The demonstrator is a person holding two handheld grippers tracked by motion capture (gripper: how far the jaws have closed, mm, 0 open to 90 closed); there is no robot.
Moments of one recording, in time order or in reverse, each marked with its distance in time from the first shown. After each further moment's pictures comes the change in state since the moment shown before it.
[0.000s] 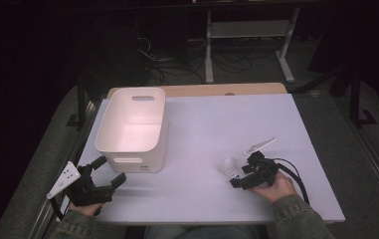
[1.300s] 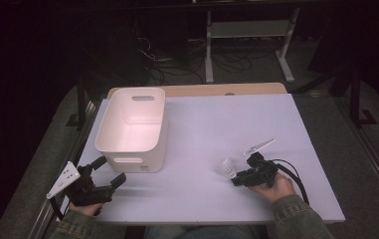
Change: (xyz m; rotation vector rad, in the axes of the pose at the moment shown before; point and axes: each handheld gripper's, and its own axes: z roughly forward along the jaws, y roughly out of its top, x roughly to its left) left arm 0.000 0.000 0.000 -0.001 -0.004 -0.009; right arm 0.000 -0.002 0.002 0.011 0.033 0.018
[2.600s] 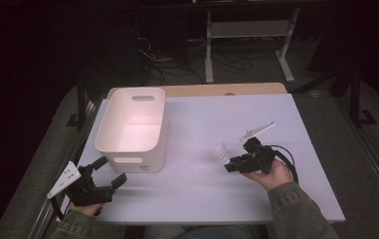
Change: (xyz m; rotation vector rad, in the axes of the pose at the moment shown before) left arm 0.000 -0.001 0.001 0.012 -0.007 -0.002; right arm 0.018 0.043 -0.029 -0.082 0.033 -0.064
